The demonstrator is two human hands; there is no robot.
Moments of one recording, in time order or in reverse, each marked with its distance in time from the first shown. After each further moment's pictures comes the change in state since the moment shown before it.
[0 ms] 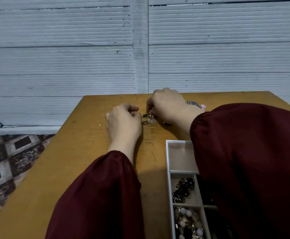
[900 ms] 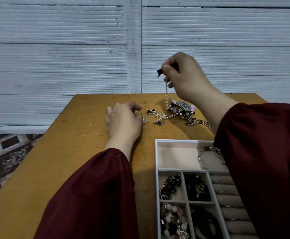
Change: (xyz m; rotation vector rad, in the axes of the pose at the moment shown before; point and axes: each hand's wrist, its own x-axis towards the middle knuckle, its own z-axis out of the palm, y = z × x) left_hand -0.010 0.016 0.007 0.205 -0.111 0.144; right_hand -0.024 0.032 -0.062 0.769 0.386 0.221
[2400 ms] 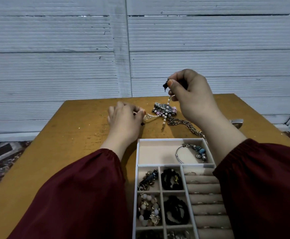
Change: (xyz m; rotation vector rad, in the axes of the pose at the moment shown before) left_hand -0.021 0.041 -0.002 0.010 -0.125 0.121; right_hand -0.063 0.004 -0.047 0.188 0.168 0.075
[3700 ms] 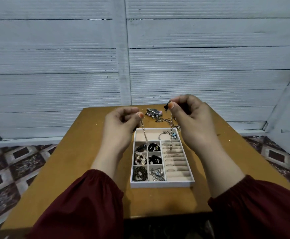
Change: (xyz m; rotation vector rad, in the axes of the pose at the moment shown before) left_hand -0.161 0.068 -0.116 -0.909 0.055 -0.018; right_hand -0.150 -0.111 -0.077 0.255 0.066 0.002
